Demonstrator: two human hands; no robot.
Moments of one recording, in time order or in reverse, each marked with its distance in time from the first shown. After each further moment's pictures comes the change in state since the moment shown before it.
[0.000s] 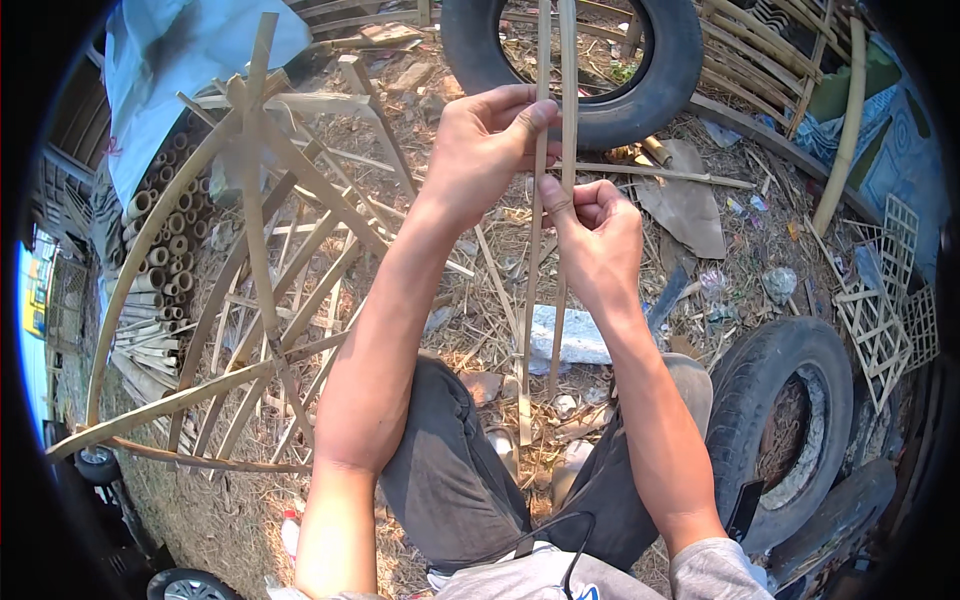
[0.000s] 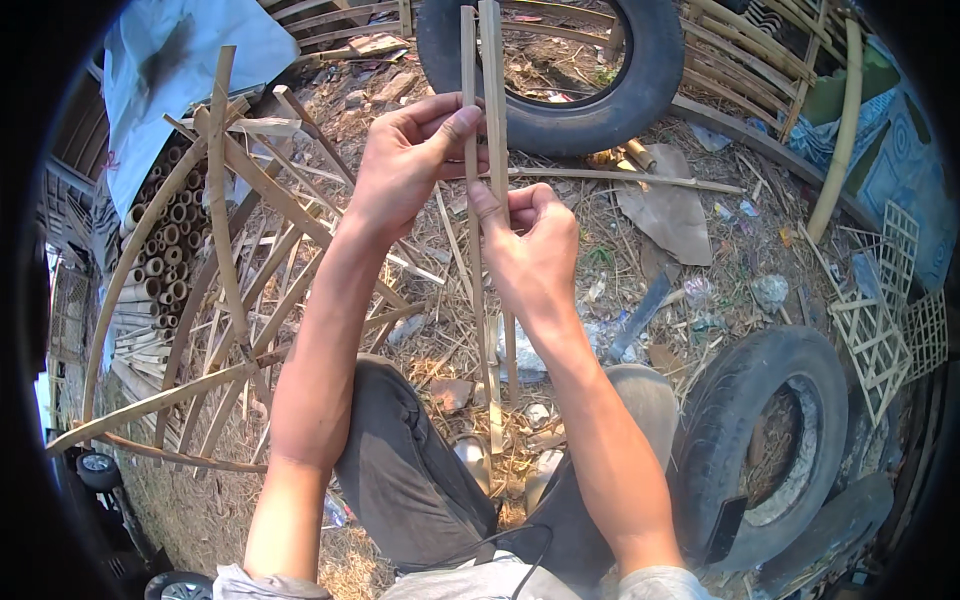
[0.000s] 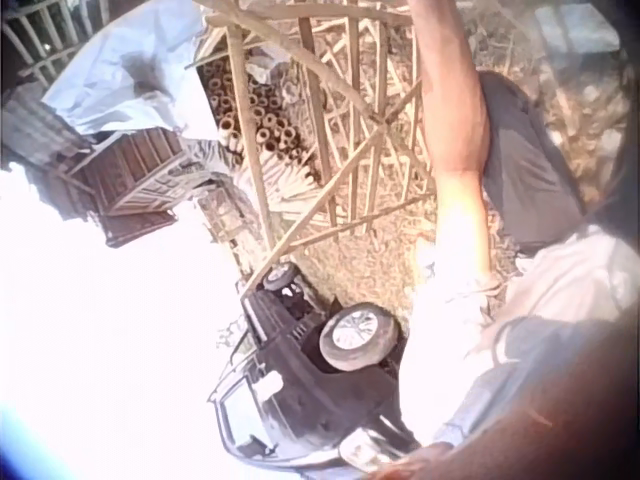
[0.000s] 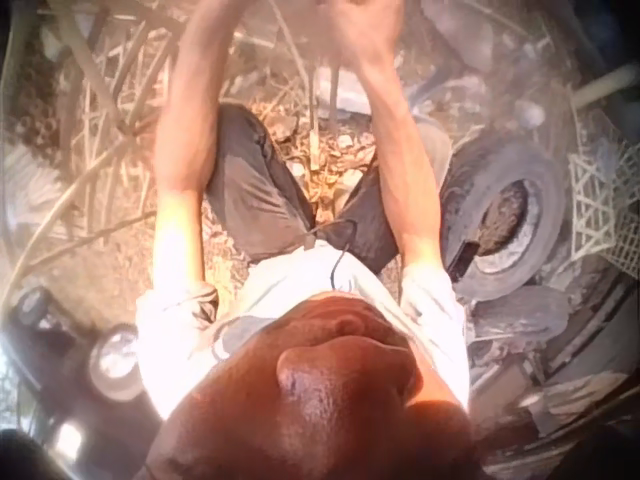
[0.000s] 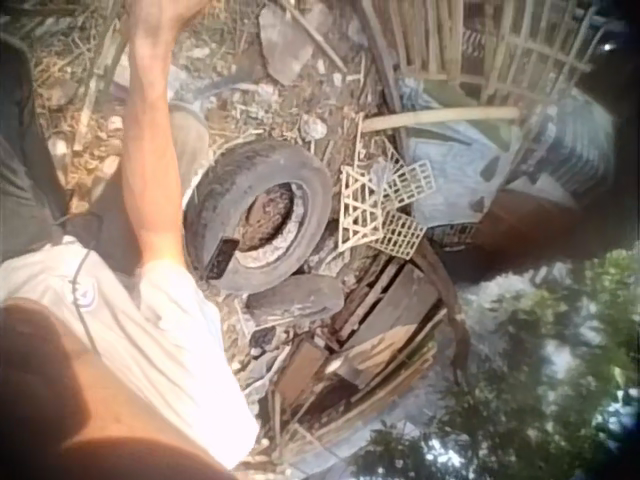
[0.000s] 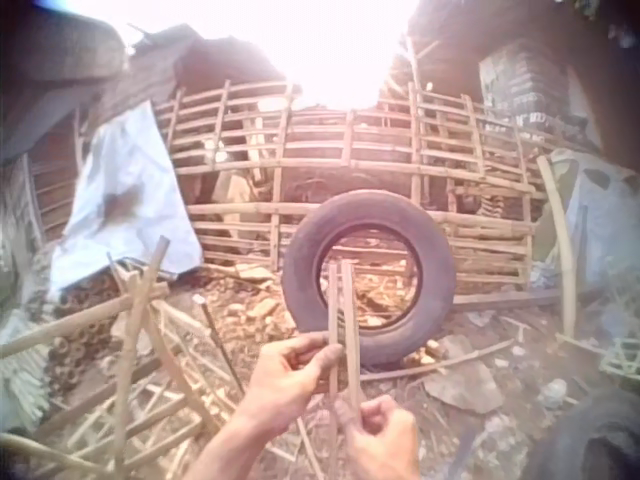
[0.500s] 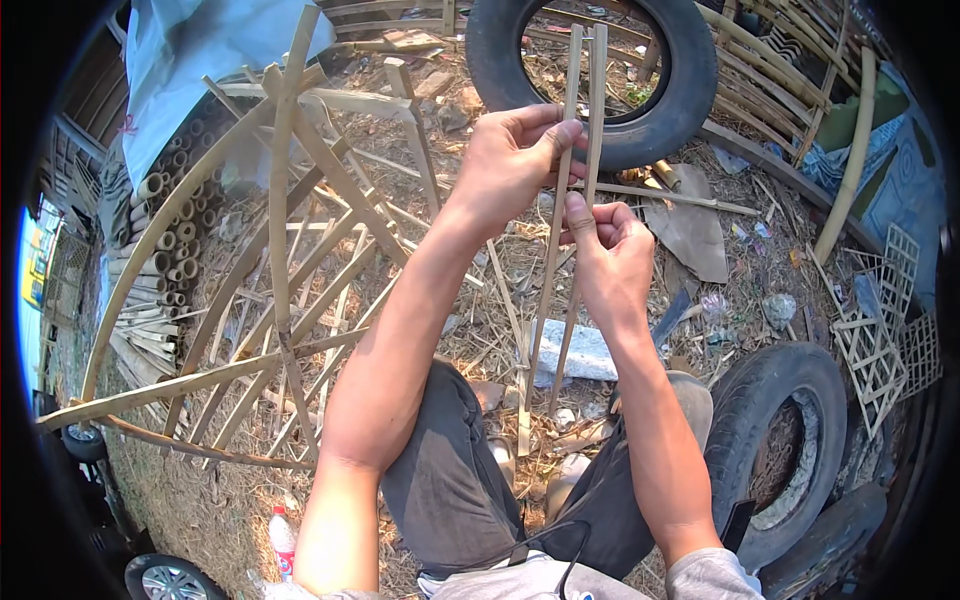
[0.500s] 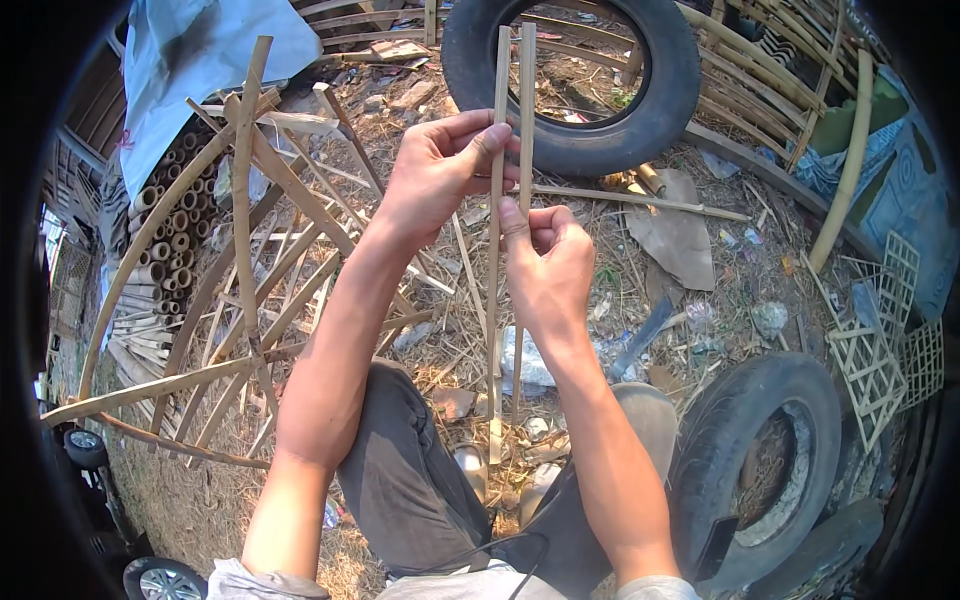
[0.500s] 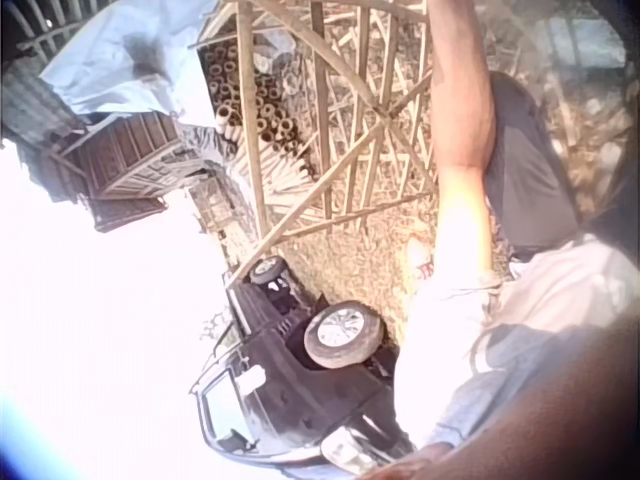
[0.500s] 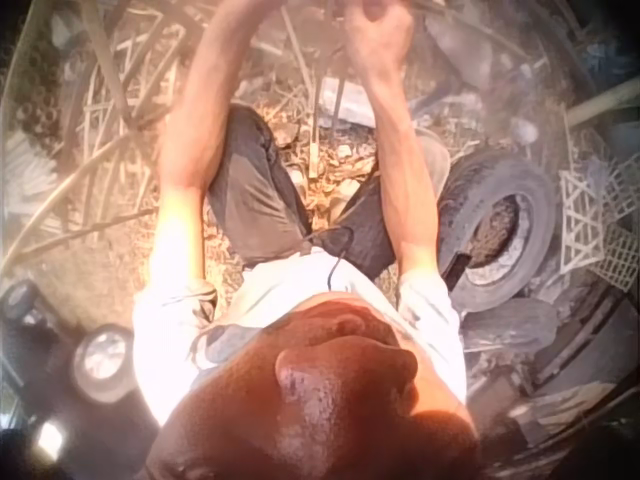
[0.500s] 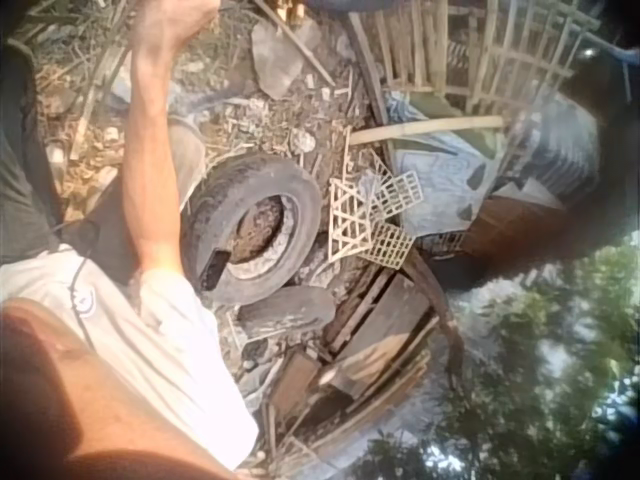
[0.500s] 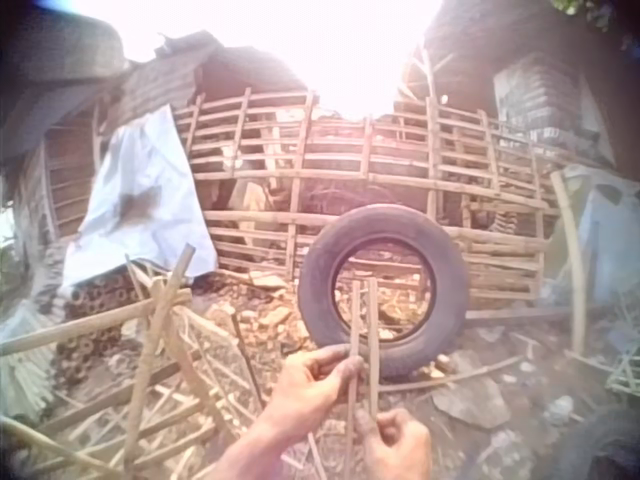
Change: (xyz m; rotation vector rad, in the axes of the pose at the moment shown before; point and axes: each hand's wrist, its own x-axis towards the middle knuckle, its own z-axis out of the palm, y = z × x) left_hand 0.003 -0.003 -0.001 -0.063 -0.019 0.000; right_hand -0.002 -0.002 0.000 0.020 -0.004 -0.011
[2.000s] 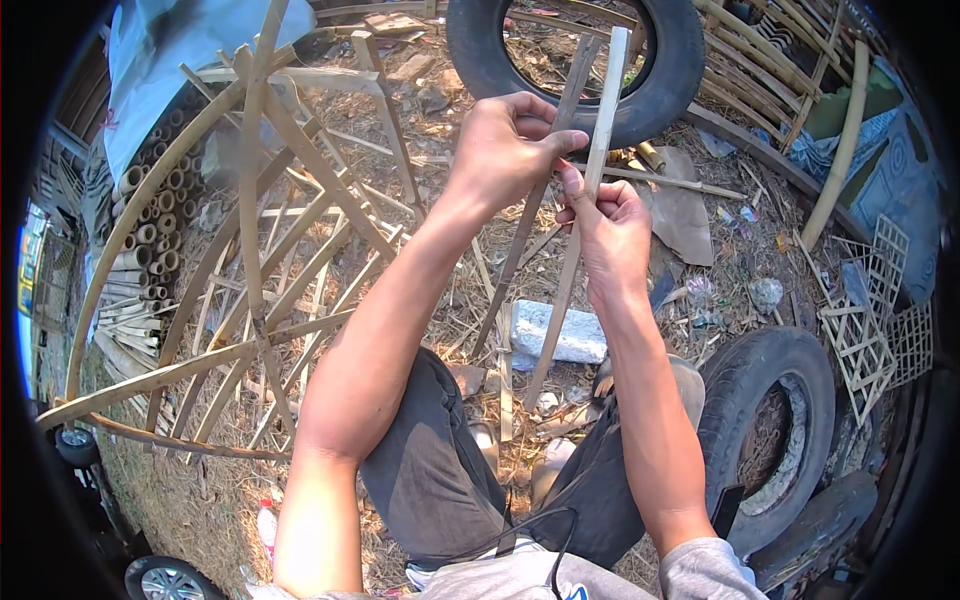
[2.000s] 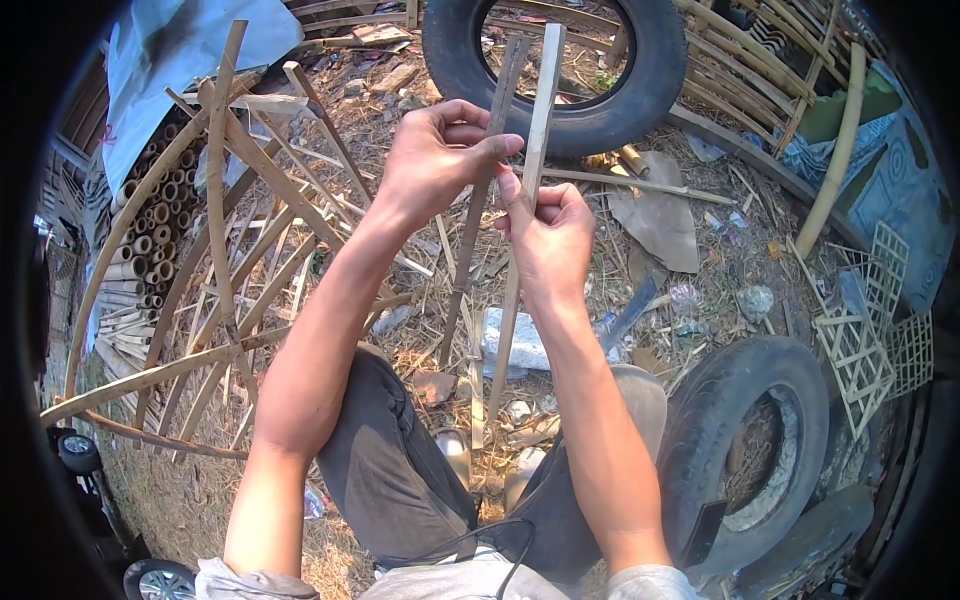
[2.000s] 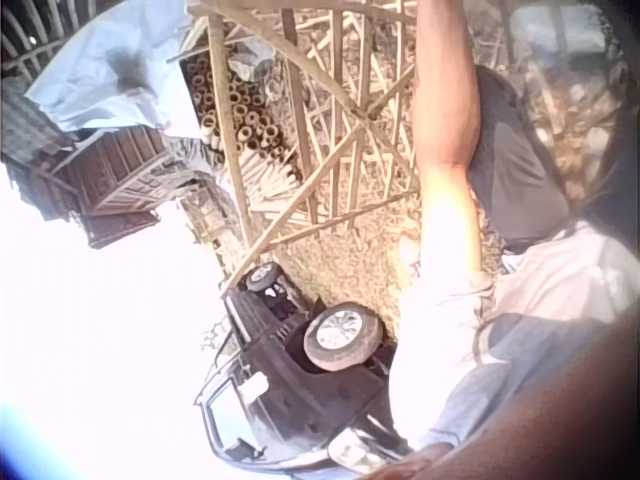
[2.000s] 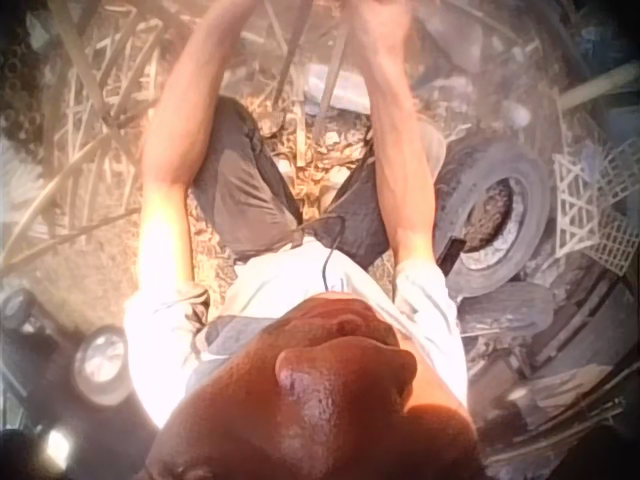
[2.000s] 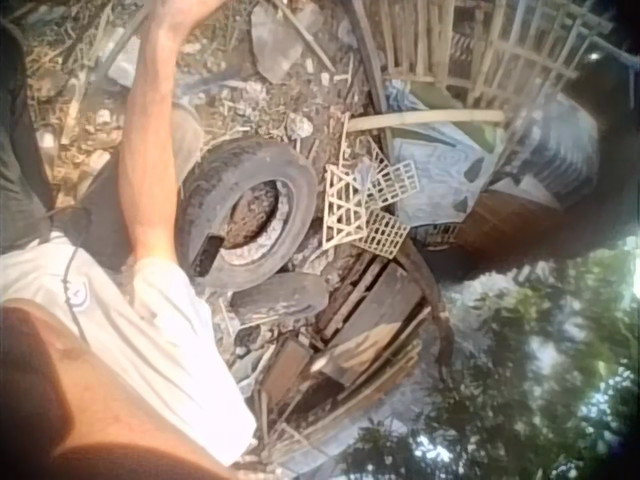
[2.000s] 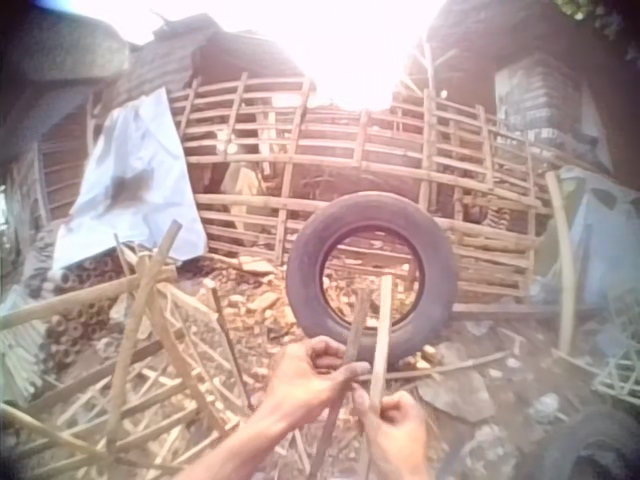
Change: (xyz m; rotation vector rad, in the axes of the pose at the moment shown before) left_hand -0.003 -0.011 0.010 0.385 0.036 -0.039; right_hand 0.008 0.015 -0.012 0.278 0.031 0.117
